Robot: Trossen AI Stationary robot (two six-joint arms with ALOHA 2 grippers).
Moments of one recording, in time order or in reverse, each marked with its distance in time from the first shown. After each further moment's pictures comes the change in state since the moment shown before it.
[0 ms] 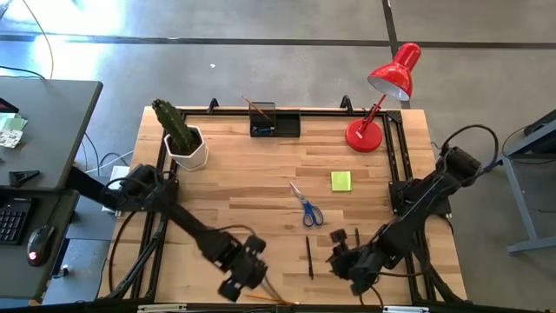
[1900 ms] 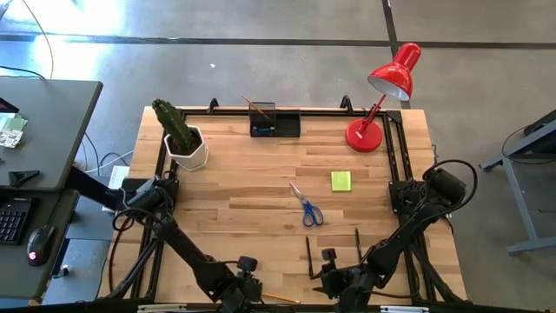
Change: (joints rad) left arm -0.152 0.200 -0.030 0.236 -0.258 -0.355; right arm 0.071 0.256 -0.003 0.436 0.182 0.114
